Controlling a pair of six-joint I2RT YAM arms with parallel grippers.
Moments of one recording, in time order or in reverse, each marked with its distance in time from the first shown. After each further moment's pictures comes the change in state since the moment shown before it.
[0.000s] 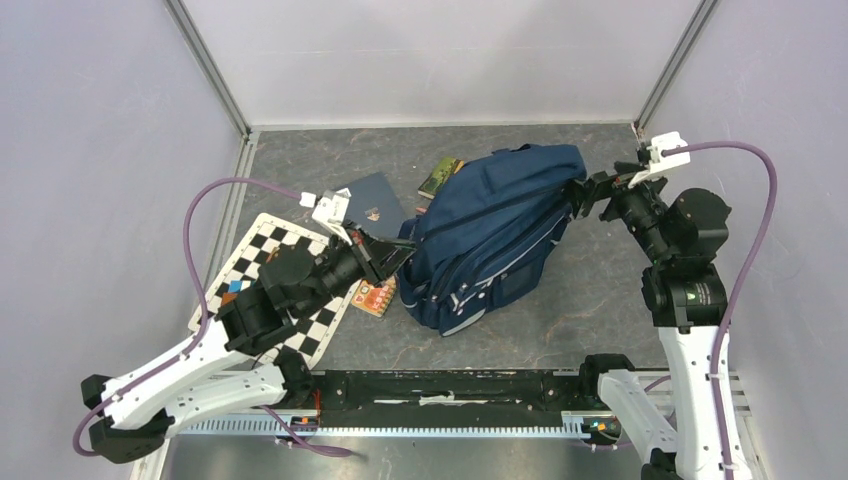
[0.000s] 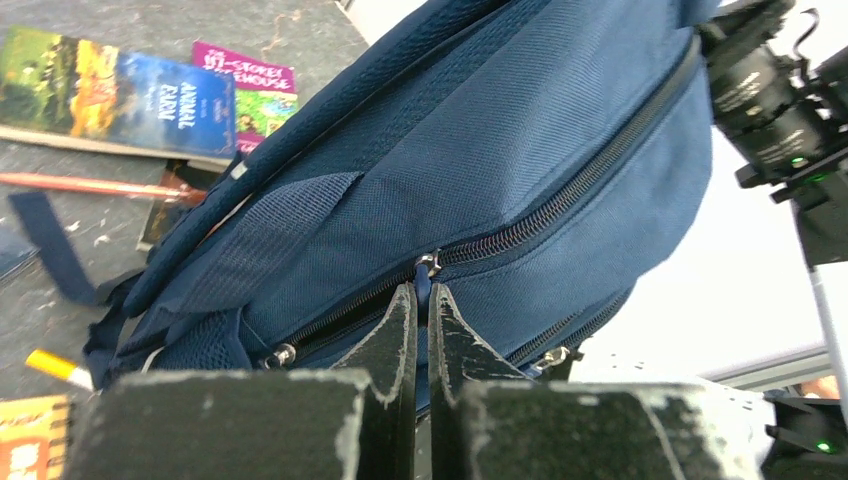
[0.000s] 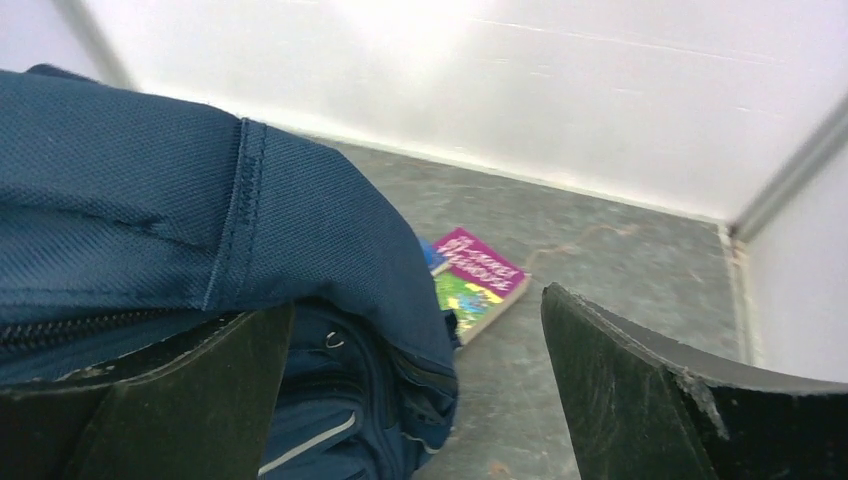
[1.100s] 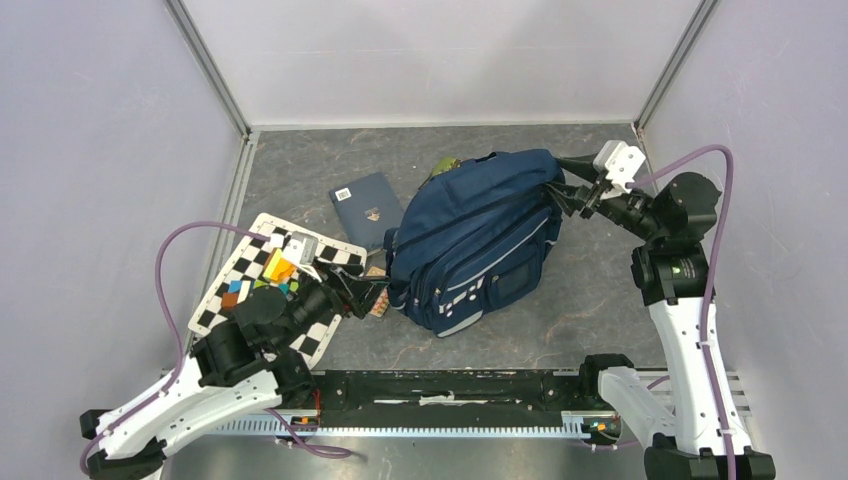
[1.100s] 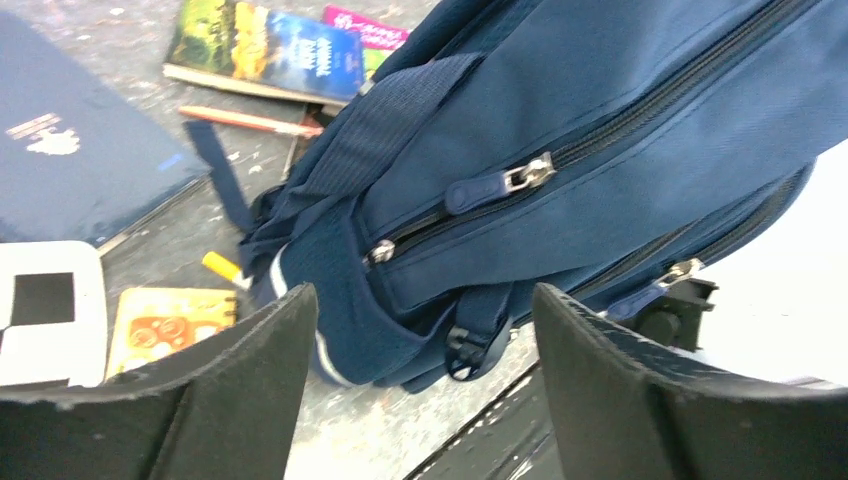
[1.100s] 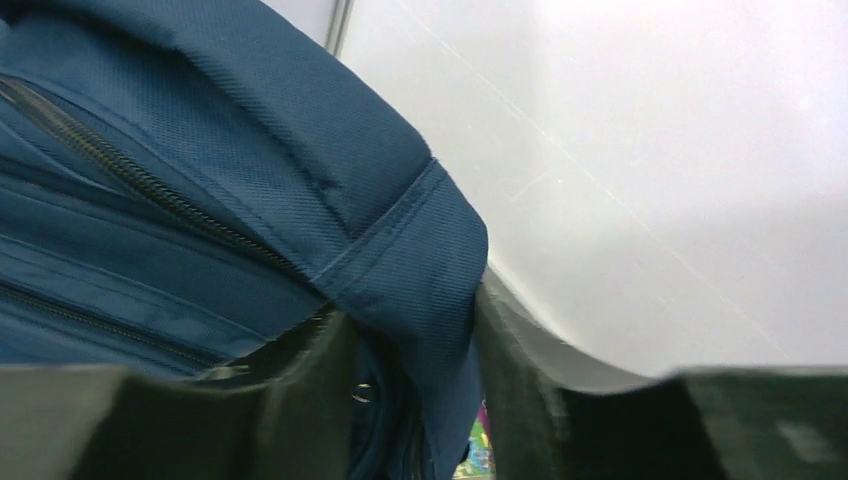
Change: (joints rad) left arm 0.004 -0.380 -0.269 -0.181 -0.115 0.082; right arm 0.005 0.082 -0.032 0.265 -0.619 -0.289
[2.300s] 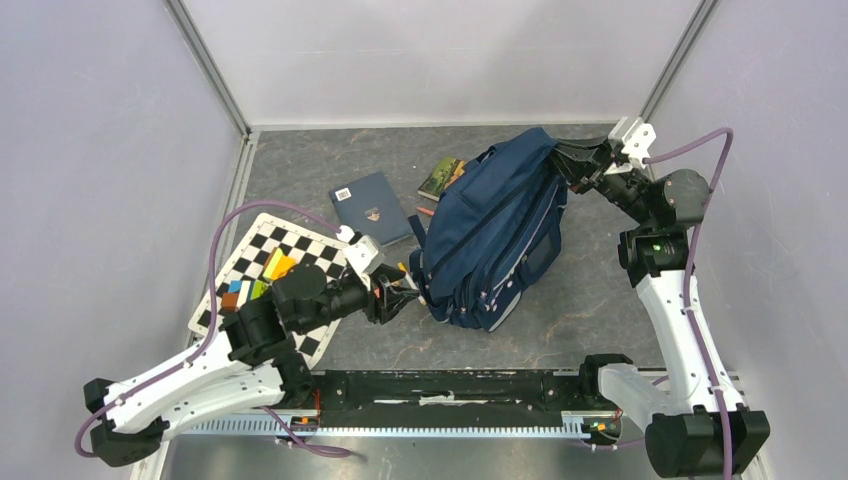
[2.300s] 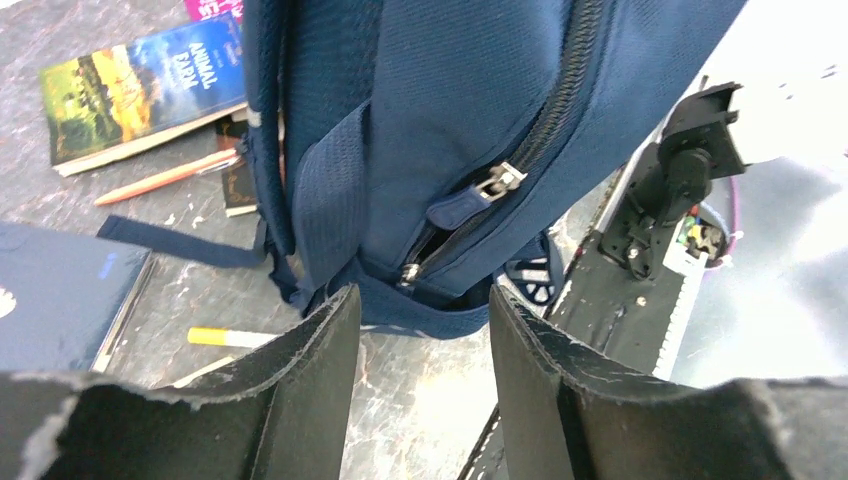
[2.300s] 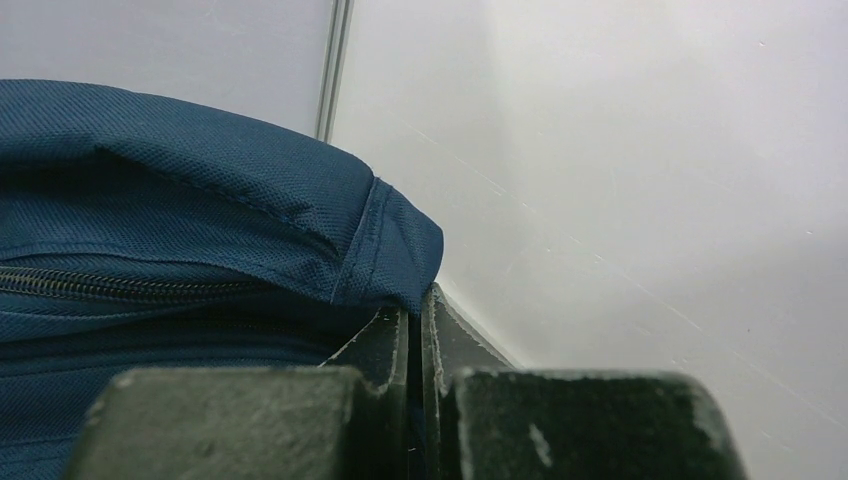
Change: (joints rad) left arm -0.025 0.261 0.089 0.063 0.293 0.403; right arm 0.002 0.131 -0.070 0.492 0.035 0.310
